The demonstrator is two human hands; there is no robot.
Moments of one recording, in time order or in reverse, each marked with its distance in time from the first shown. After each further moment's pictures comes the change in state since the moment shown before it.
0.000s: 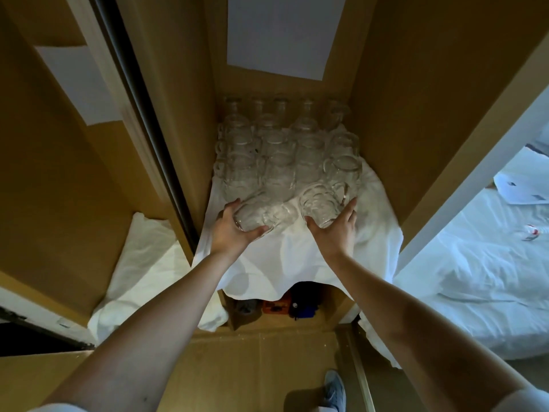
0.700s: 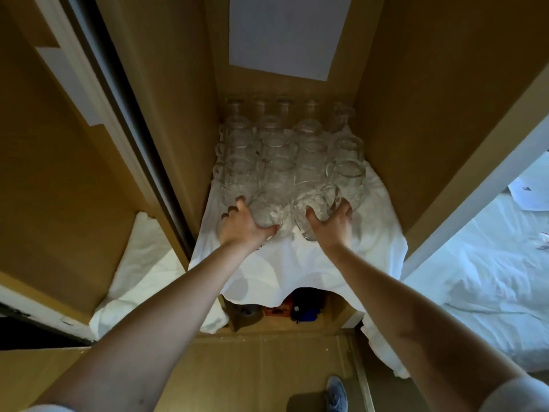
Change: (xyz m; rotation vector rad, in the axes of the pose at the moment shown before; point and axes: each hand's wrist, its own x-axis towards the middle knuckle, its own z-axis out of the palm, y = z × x) left_hand 0.021 0.039 0.022 0.481 -0.031 -0.092; right_hand 0.035 -0.013 0.008 0.008 -0.050 -0.039
